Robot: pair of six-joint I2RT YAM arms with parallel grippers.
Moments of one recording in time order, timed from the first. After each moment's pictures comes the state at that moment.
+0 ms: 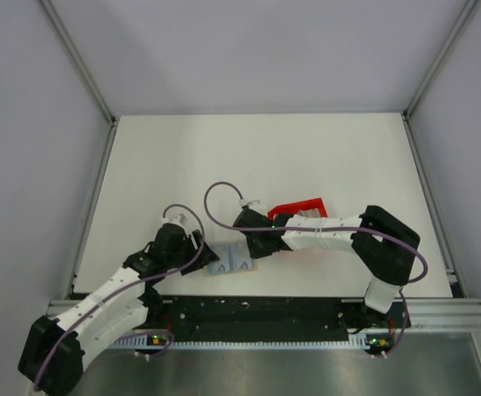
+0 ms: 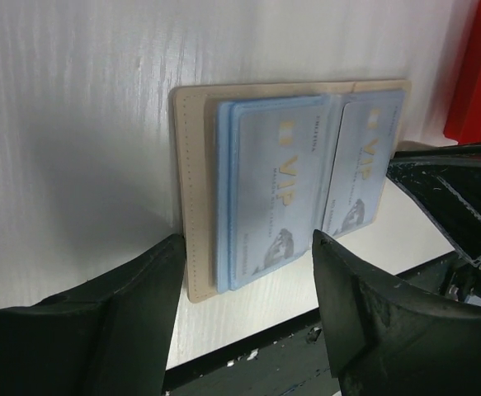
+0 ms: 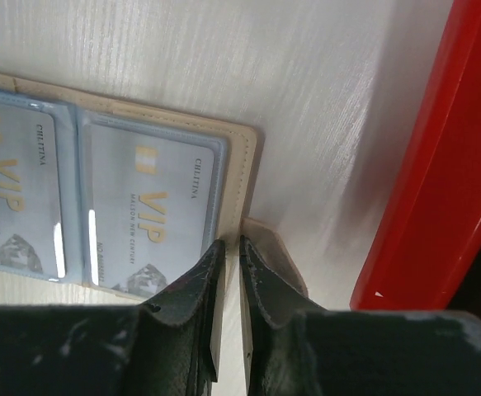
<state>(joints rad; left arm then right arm) -0.52 0.76 0.27 -0.36 0.15 -0.90 1.08 1.75 1.05 -0.45 0.21 0.75</state>
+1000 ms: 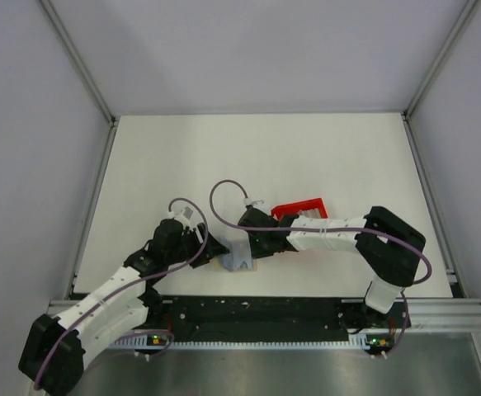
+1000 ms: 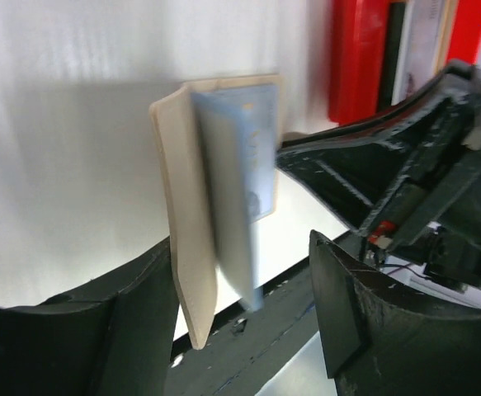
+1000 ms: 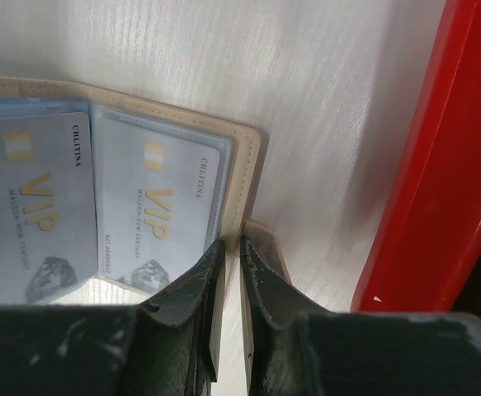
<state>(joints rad) -0.52 0.77 0.27 -0.18 0.31 -0.96 1.06 1.72 0.99 -0.37 0.16 0.78</state>
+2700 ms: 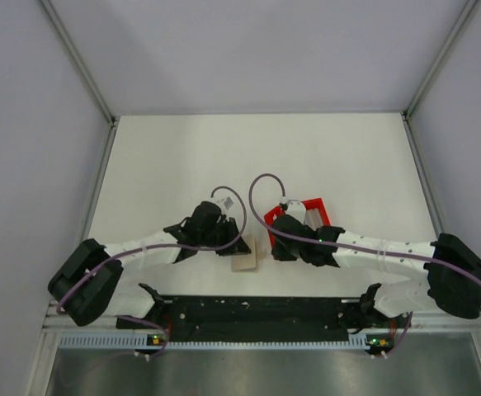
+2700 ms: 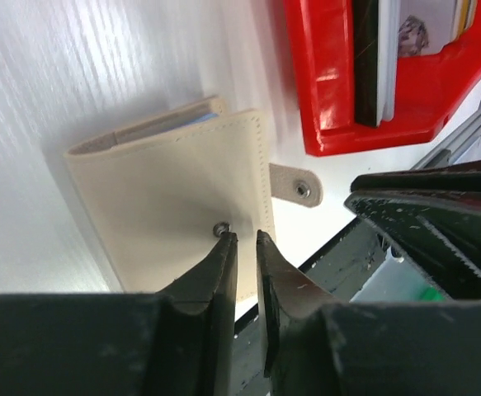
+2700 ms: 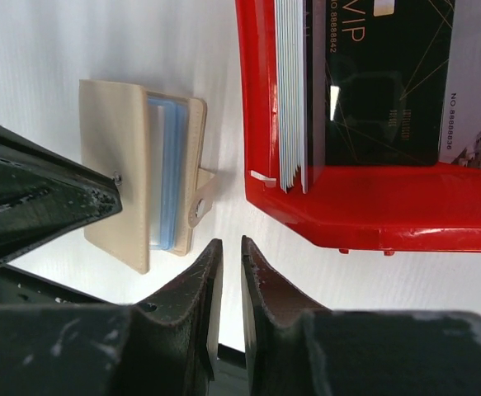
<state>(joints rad) -0.71 1.33 0.50 0.07 0.37 -0.89 1.07 1.29 0.74 -0.39 0.29 0.93</state>
